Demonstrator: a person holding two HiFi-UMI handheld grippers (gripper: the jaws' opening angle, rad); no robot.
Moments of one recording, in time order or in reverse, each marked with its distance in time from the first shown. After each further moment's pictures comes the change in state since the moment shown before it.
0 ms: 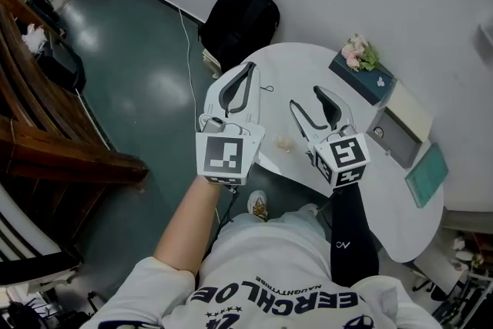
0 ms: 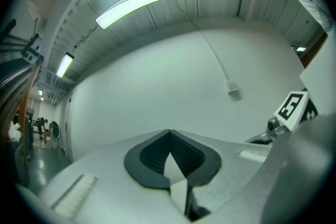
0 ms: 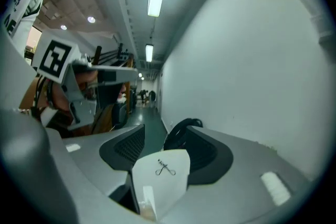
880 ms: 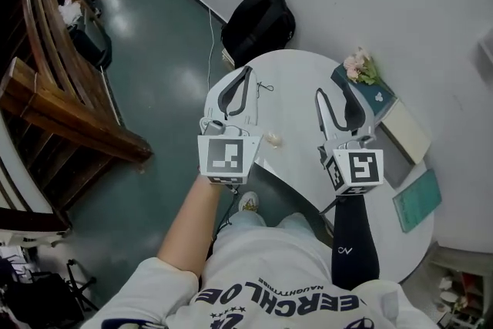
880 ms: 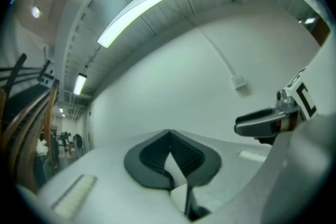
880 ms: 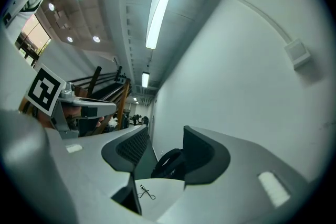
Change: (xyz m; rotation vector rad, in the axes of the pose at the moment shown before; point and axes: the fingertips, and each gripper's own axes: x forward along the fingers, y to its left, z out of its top) left arm -0.031 -0.055 0.032 0.104 0.004 0.220; right arm -0.094 -0.062 0.064 -0.007 -0.329 -0.049
